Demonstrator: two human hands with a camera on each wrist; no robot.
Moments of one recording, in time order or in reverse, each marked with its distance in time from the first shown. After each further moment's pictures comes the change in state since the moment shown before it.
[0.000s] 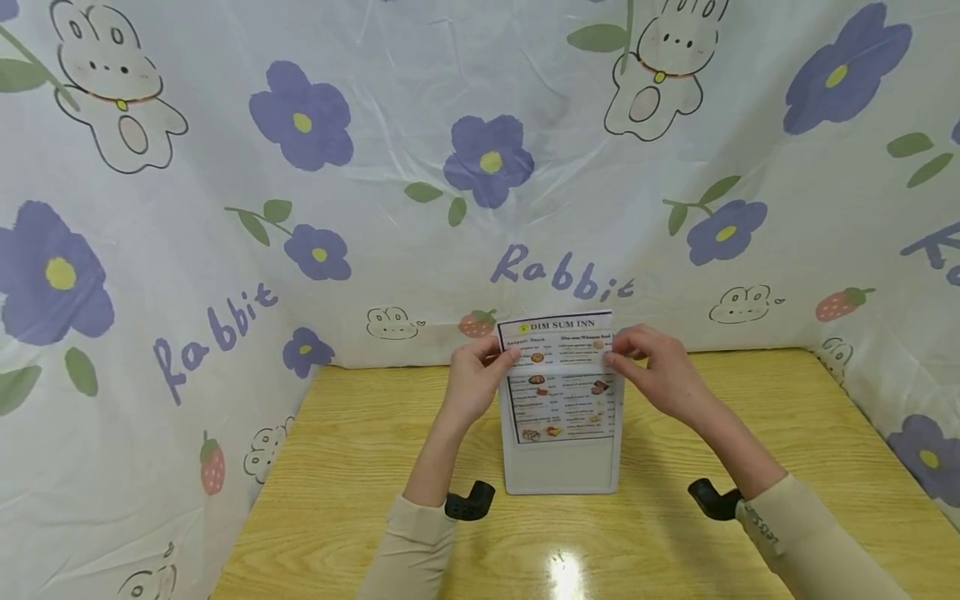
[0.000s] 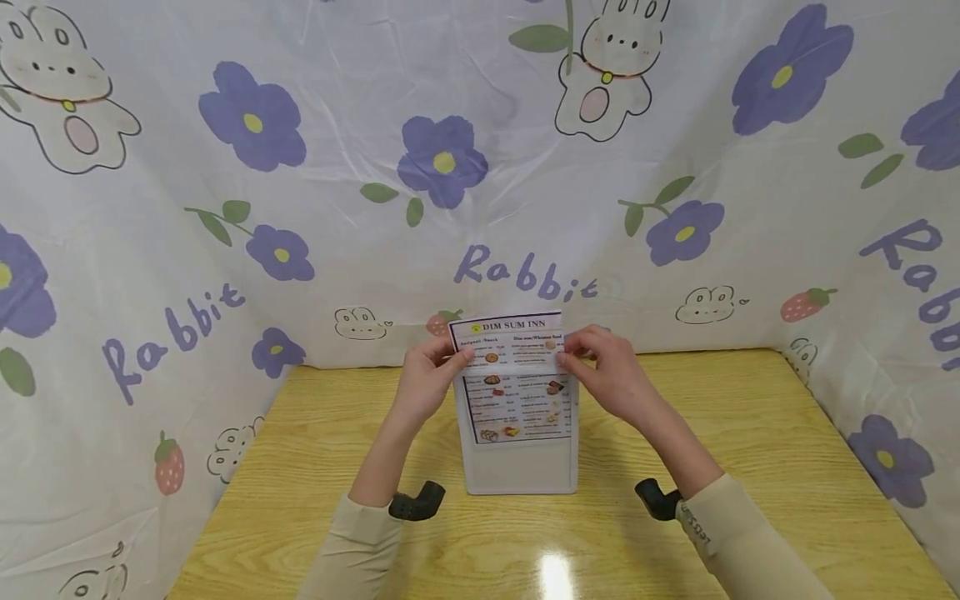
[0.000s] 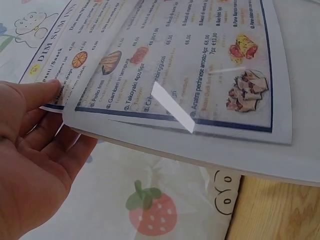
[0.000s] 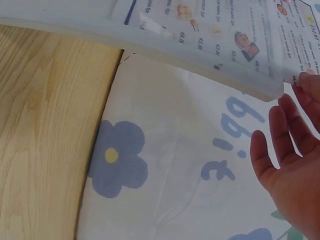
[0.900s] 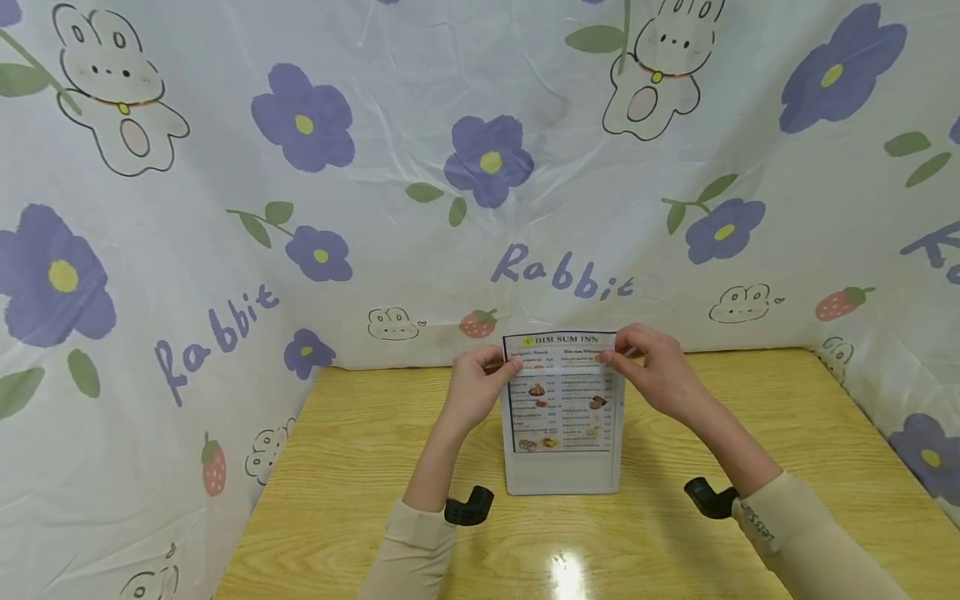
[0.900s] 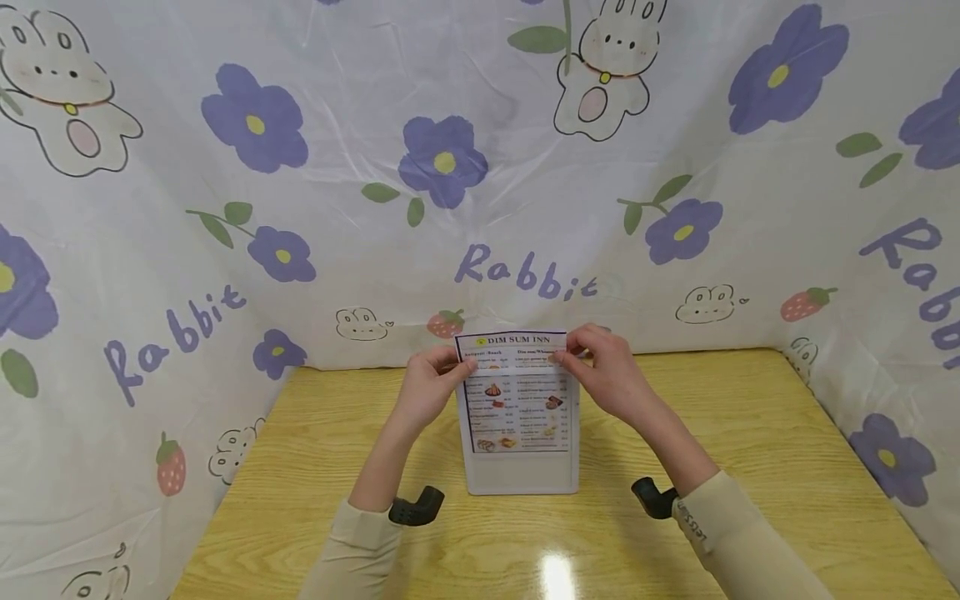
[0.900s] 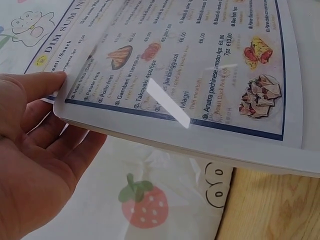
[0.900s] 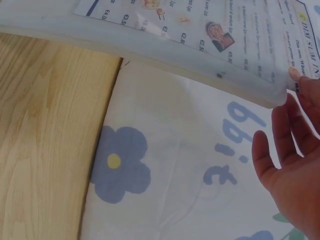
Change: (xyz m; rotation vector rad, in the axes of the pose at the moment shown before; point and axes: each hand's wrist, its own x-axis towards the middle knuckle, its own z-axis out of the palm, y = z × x) left_hand -0.007 -0.009 -0.002 0.056 -0.060 -0.023; right_hand -0.001 -0.005 0.004 0.003 0.010 0.011
